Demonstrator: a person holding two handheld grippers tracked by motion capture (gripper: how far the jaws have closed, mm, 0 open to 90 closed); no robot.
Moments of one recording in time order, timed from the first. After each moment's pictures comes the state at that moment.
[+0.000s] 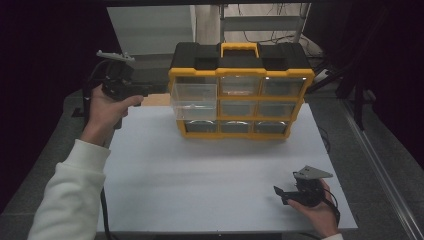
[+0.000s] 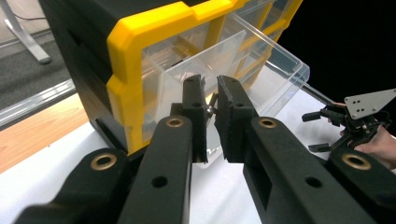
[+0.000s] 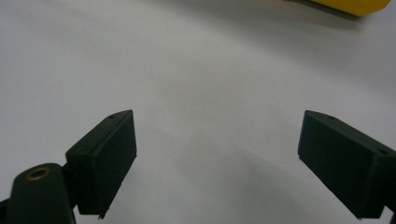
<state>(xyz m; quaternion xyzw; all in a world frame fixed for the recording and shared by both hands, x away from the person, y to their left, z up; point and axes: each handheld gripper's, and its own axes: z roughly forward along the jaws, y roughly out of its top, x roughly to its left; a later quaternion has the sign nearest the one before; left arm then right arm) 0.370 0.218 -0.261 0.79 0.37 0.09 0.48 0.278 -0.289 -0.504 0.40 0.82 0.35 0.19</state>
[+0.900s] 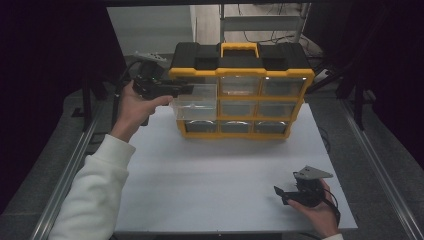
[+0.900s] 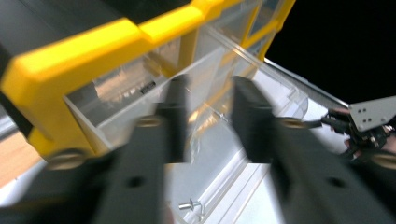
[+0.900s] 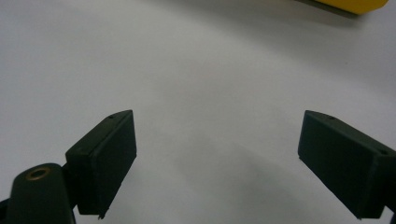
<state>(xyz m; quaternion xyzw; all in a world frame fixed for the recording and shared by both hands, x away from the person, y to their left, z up) 0.386 0.168 -0.268 0.80 0.35 0.10 0.48 0.278 -0.290 -0.505 0.40 0.82 0.35 0.19</state>
